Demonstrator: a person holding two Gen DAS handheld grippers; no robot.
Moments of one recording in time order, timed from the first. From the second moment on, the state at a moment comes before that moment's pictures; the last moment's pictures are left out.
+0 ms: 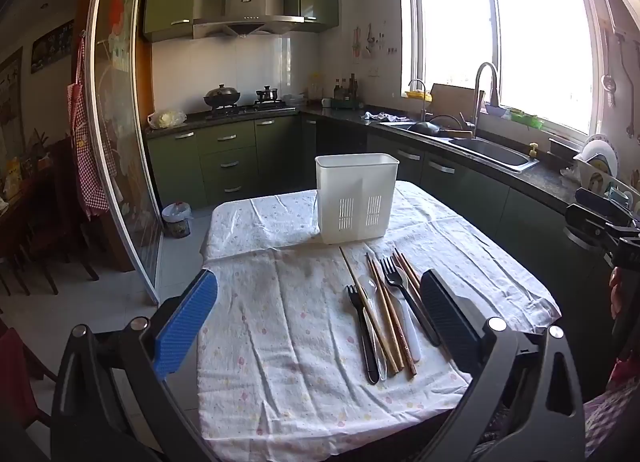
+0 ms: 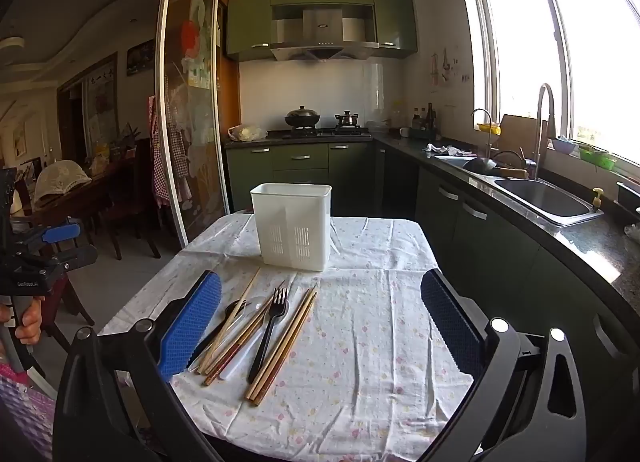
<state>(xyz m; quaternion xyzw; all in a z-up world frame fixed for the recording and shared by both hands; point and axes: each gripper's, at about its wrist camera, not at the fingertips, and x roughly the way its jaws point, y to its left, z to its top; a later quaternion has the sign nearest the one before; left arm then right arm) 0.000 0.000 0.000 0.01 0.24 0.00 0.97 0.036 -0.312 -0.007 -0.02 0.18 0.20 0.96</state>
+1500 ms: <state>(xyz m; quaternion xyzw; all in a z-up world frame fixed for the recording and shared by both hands) -0.004 -0.004 -0.014 0.01 0.24 0.00 0.97 0.039 -0.307 -0.013 -0.02 0.19 0.20 0.96</state>
